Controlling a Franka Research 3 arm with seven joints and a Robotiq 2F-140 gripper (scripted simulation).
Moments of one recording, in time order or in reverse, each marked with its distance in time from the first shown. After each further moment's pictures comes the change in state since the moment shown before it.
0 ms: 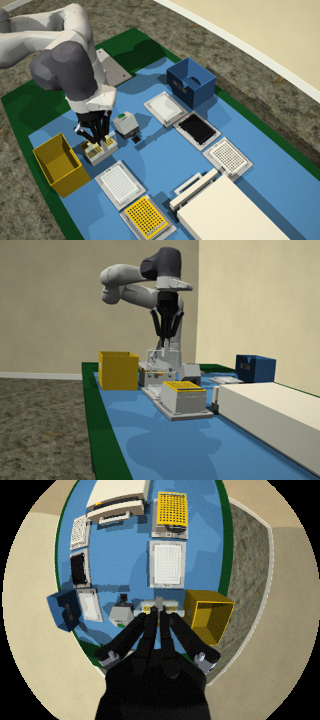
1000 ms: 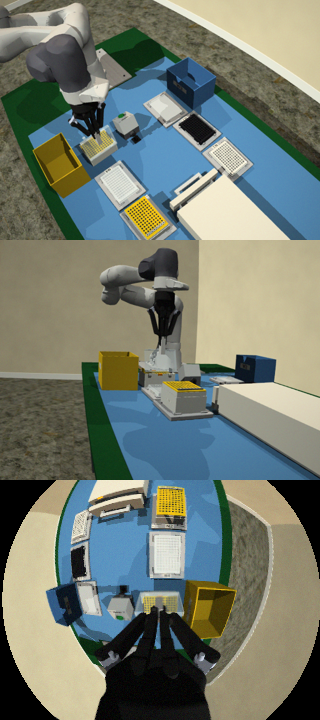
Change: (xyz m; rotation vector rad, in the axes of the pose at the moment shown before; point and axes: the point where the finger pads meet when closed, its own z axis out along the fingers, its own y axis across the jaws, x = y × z) arm -0.034 0.000 -0.005 0.001 0.000 0.009
